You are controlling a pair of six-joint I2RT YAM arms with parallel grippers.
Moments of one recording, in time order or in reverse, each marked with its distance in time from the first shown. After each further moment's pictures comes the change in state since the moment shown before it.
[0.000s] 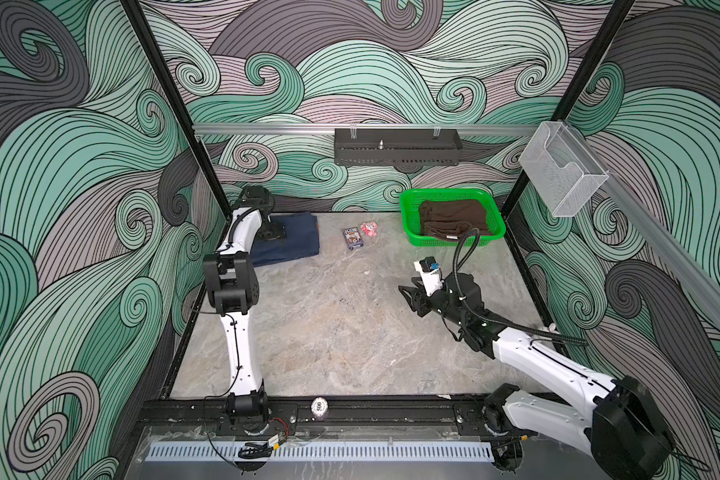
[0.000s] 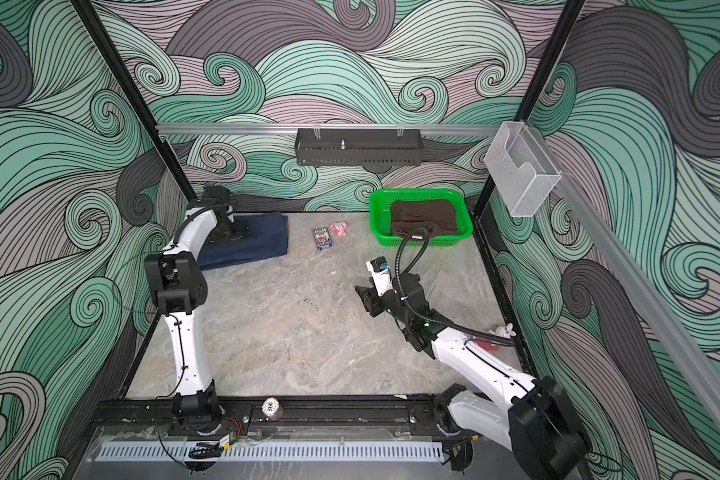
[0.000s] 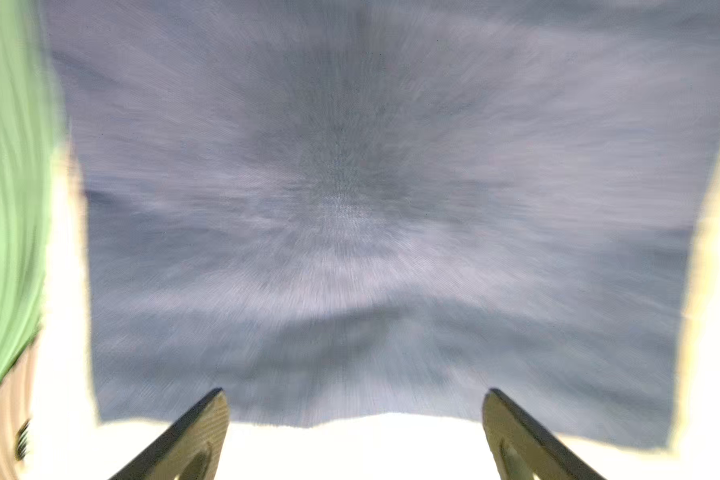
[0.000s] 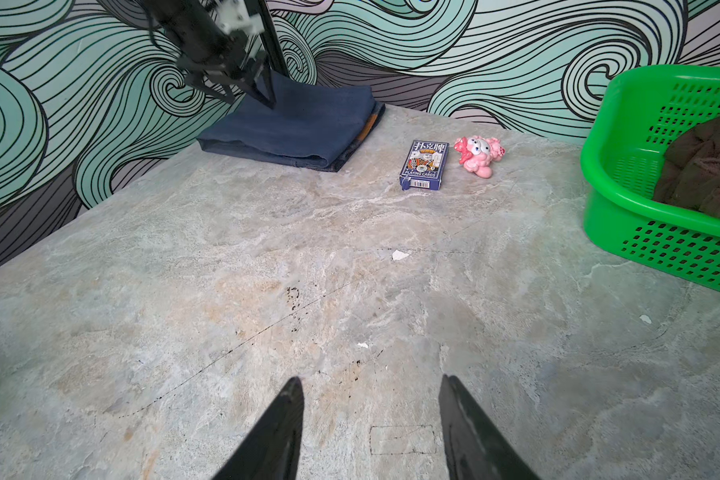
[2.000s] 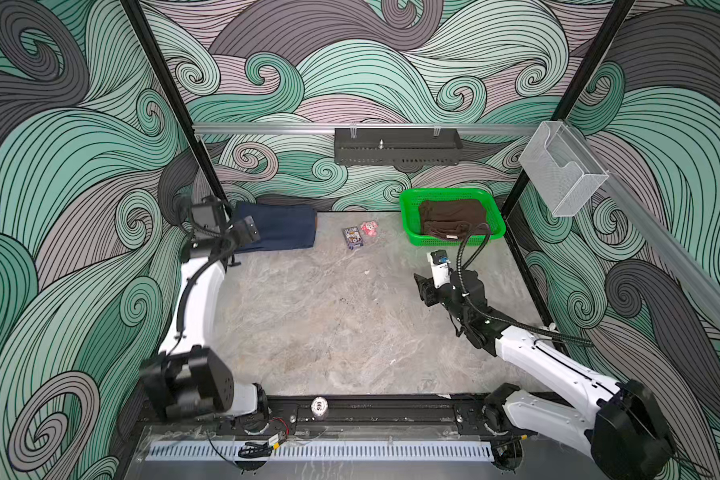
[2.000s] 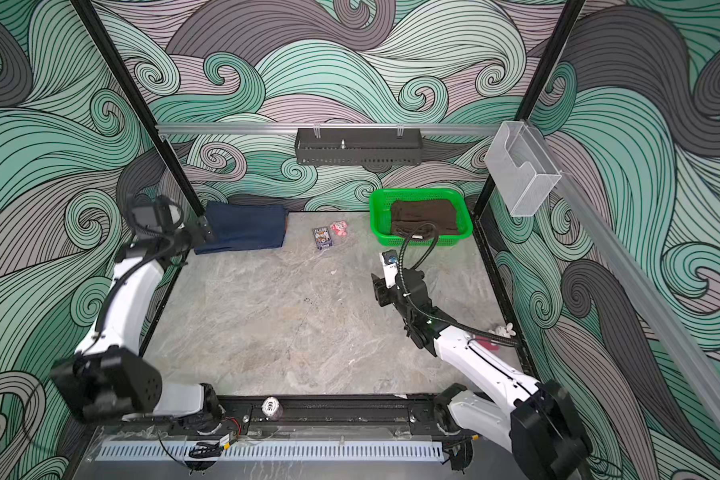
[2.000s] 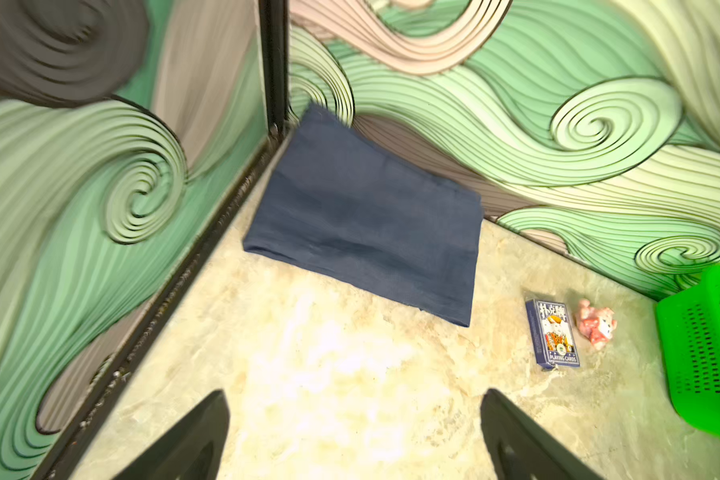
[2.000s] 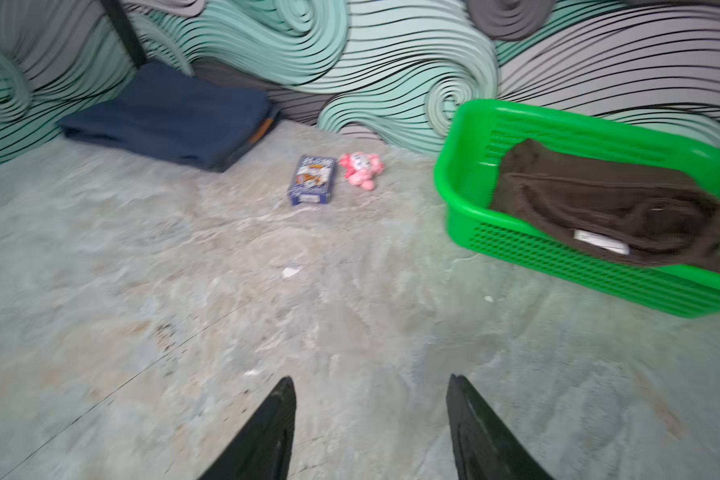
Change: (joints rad) left arm 0.129 -0.876 -0.801 0.467 0.065 -0.116; right arm -0.068 -0.017 0.019 -0.012 0.338 -0.062
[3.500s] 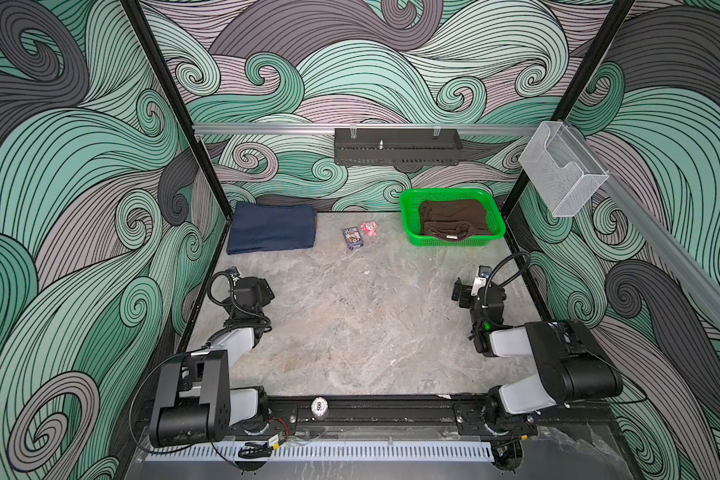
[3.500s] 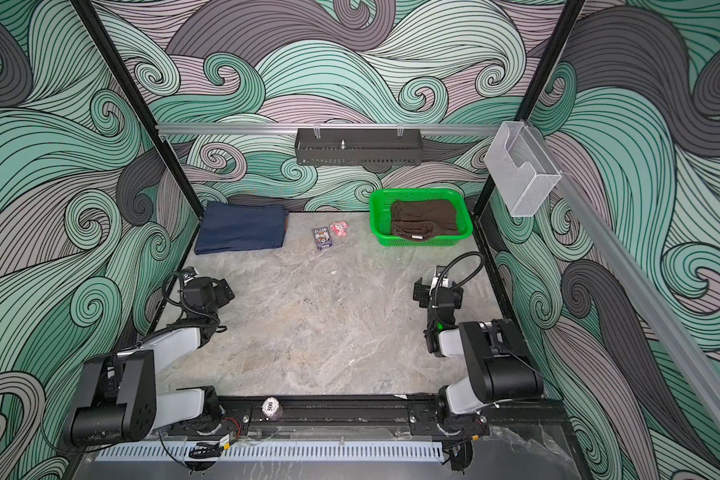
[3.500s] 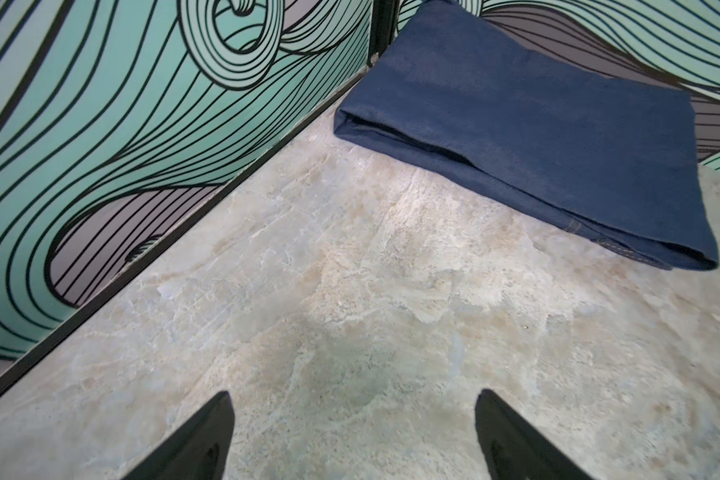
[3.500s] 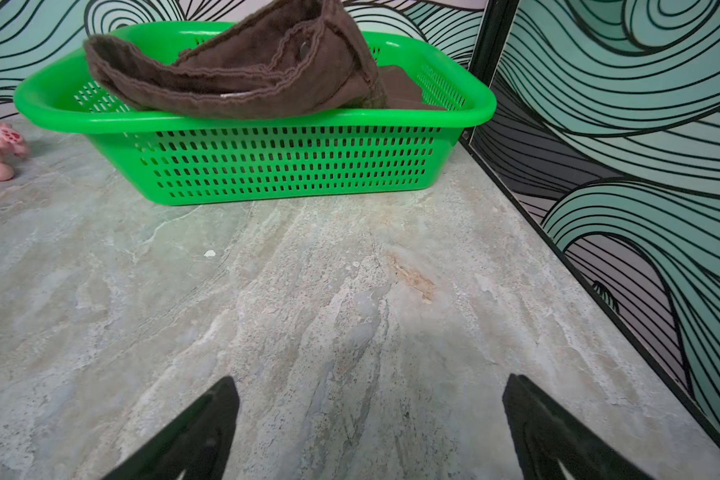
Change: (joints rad) left arm -0.124 -0.005 -0.818 0.825 -0.351 -0.044; right arm -0.417 0.448 -0.325 0.809 0.095 -0.015
